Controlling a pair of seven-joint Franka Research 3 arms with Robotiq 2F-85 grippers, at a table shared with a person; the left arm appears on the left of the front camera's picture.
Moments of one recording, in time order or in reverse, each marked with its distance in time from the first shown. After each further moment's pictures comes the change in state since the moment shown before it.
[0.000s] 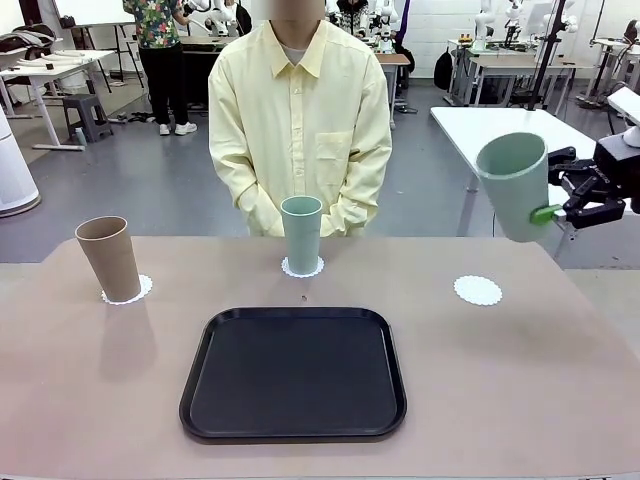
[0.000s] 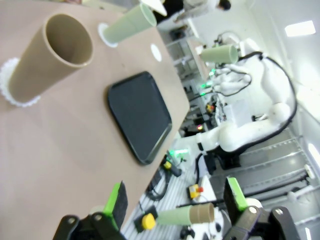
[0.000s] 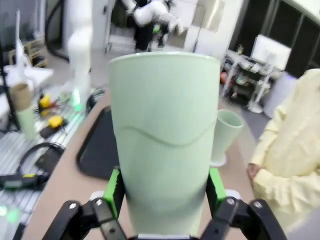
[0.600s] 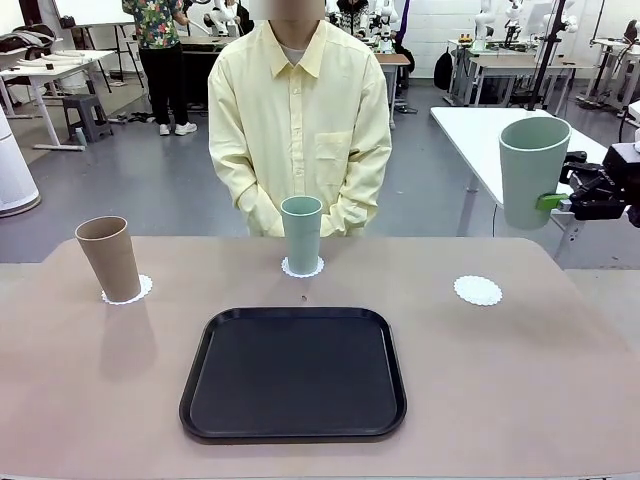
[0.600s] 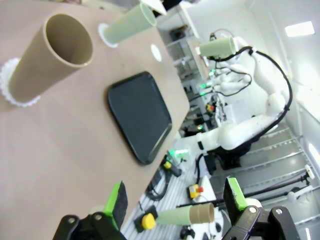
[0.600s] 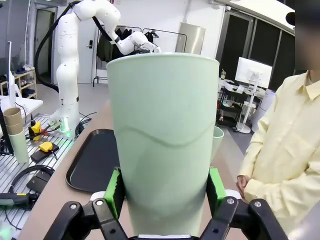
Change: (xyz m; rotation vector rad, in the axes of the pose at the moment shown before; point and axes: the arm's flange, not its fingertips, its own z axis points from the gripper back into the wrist) left arm 0.000 0.000 0.000 0.000 0.000 0.000; right arm -0.033 -0.015 0.020 -0.058 -0.153 -0.033
